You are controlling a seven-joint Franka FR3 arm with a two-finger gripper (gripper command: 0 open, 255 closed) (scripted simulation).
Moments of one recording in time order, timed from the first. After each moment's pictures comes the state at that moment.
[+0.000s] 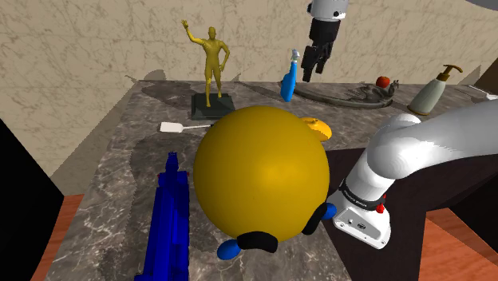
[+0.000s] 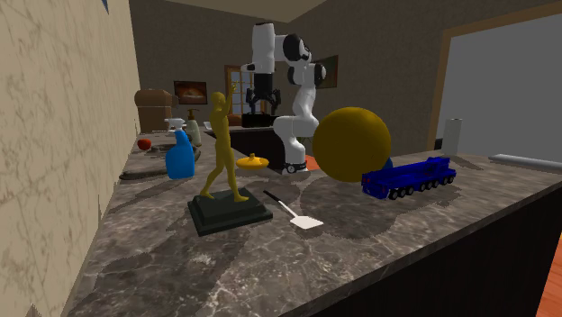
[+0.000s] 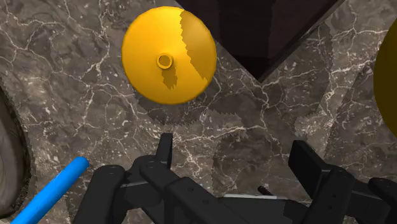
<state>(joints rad) 0.00 -0.78 -0.04 -2.40 -0.08 1.57 -0.05</state>
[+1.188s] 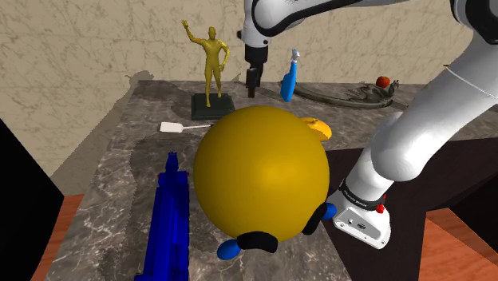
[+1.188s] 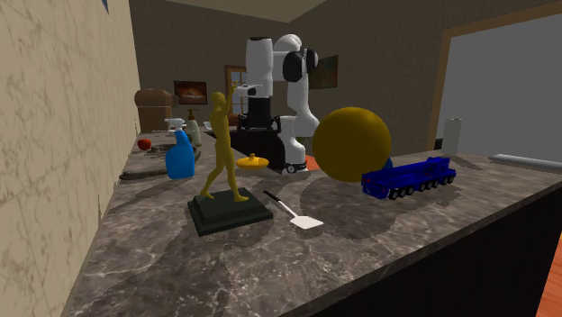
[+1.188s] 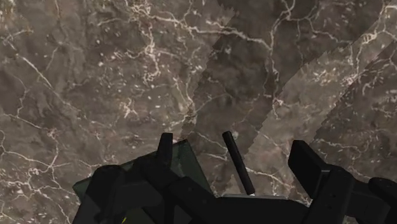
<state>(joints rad) 0.14 -0.23 -0.02 -2.21 -0.06 1.93 -0.31</state>
